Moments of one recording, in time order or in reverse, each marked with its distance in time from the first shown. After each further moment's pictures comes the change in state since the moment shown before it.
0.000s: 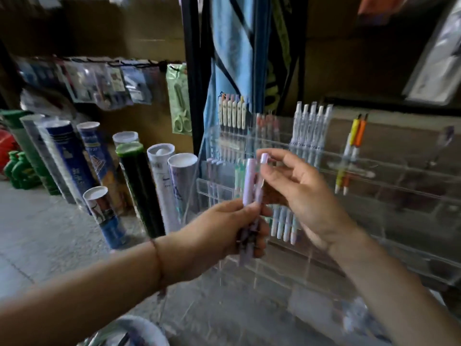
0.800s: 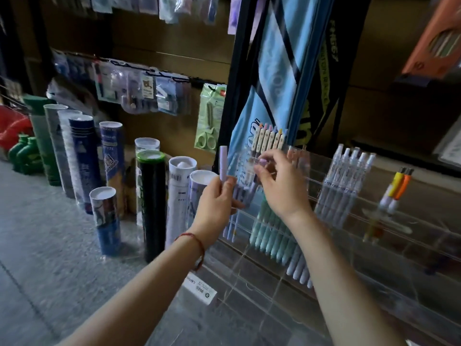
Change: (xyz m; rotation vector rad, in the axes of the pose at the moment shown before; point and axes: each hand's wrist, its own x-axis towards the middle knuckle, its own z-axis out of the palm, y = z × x) left_hand 0.072 0.009 -0.073 0.130 0.540 0.466; right_hand 0.101 0.026 0.043 -0.754 0.163 -0.401
